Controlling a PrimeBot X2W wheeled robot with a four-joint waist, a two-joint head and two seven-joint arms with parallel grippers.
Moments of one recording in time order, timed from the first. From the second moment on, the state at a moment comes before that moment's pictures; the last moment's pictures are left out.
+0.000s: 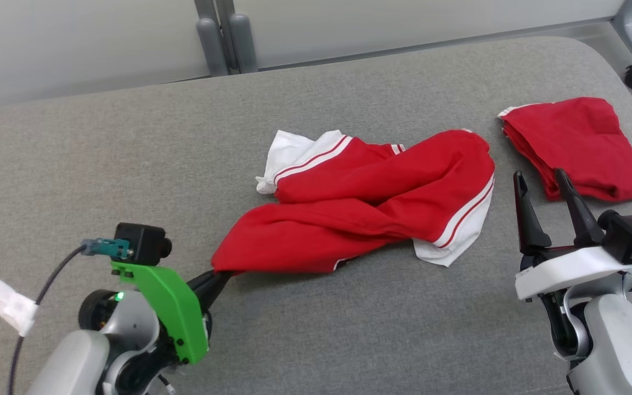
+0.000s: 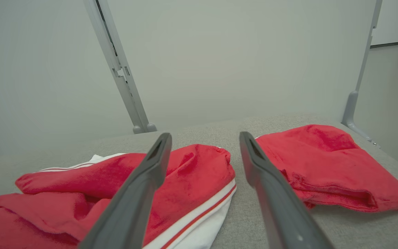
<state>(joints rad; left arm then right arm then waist) -0.23 0.32 -0.38 0.05 -0.83 -0.10 0.55 -0.25 -0.17 0.04 0.27 0.33 0.13 -0.26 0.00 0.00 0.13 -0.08</state>
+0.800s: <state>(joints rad) -0.15 0.66 -0.20 -0.05 -1.14 -0.01 1.02 -0.30 -0.18 0.05 0.31 0.35 0.13 -0.26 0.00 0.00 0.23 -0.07</state>
